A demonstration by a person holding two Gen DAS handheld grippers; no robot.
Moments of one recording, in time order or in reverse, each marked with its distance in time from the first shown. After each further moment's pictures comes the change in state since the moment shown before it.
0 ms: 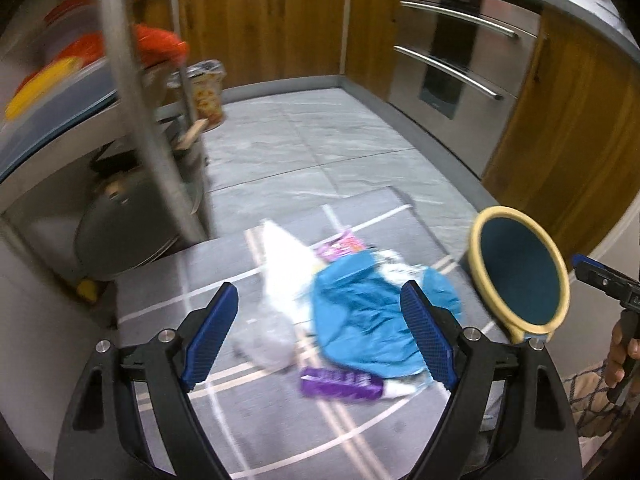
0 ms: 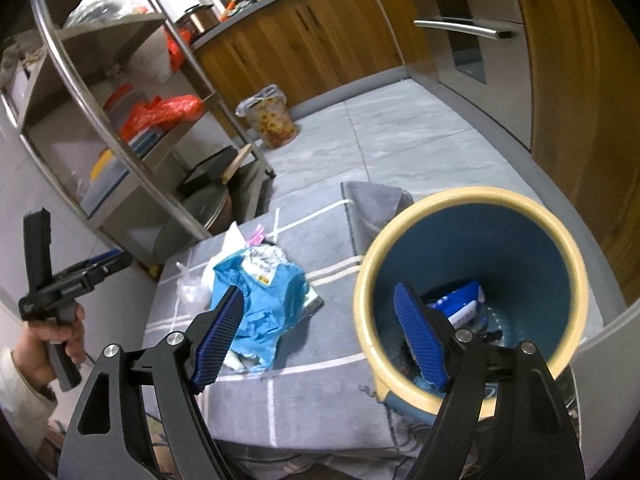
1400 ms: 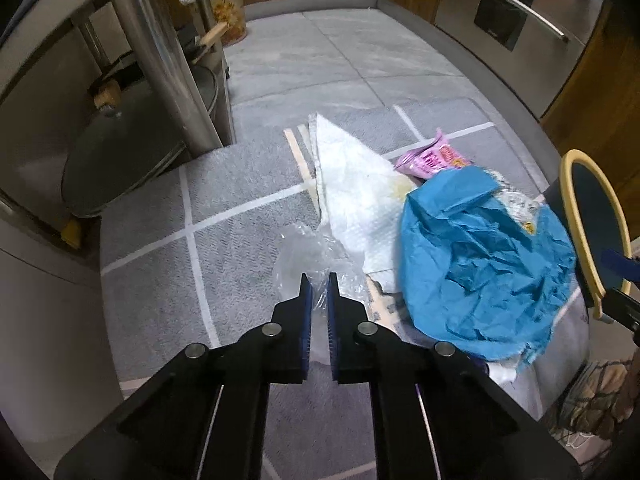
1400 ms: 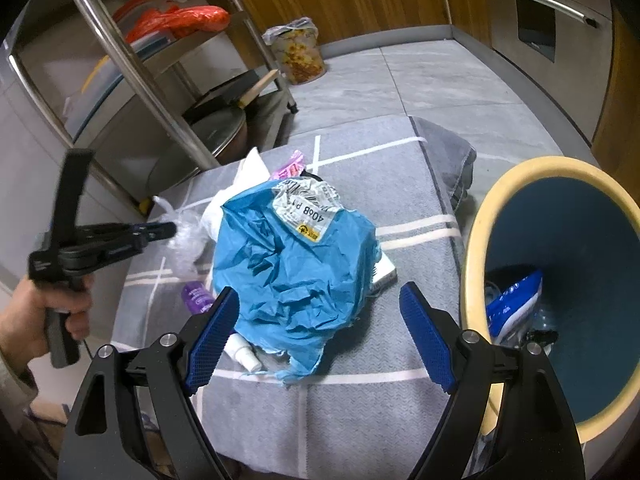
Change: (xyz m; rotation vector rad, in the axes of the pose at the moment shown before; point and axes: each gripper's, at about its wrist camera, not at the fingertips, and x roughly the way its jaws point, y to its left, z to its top) left arm 0.104 0.042 -0.031 -0.026 0.271 0.070; right arm 0.112 0.068 -0.022 -0.133 0.198 -0.010
